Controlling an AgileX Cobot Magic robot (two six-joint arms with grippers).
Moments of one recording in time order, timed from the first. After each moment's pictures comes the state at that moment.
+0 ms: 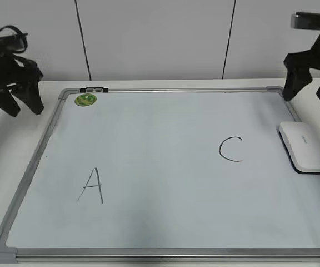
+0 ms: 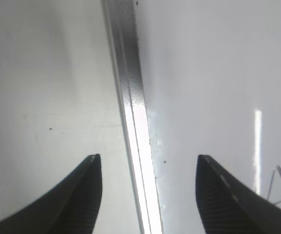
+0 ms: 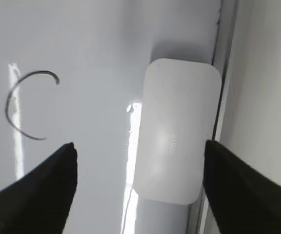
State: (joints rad) left arm -0.03 2.12 -1.75 -0.25 1.19 0.15; right arm -0.02 1.98 -1.72 0.13 1.21 -0.17
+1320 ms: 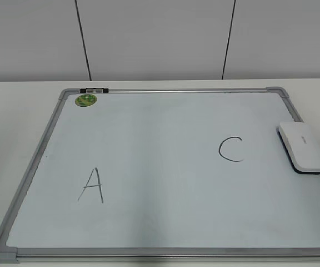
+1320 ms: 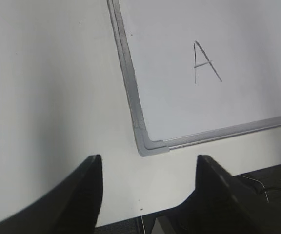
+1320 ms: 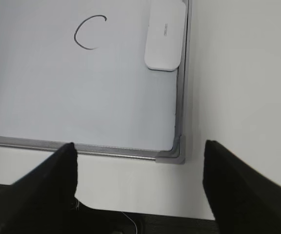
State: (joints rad) left arm -0.05 0.87 -1.00 -0.17 1.25 0.11; right arm -0.02 0.83 -1.06 0.10 1.25 -0.14
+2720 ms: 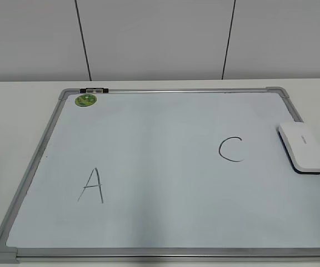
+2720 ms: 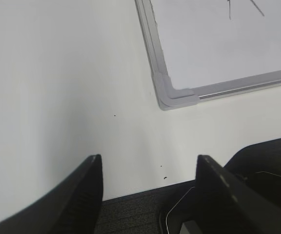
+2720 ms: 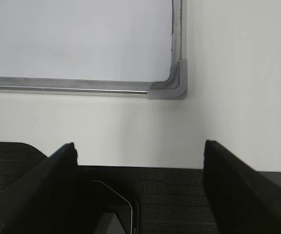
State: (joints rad) left arm -0.08 0.46 -0.52 -0.08 1.09 0.10; right arm -0.02 0.41 -0.49 0.05 1.13 -0.10
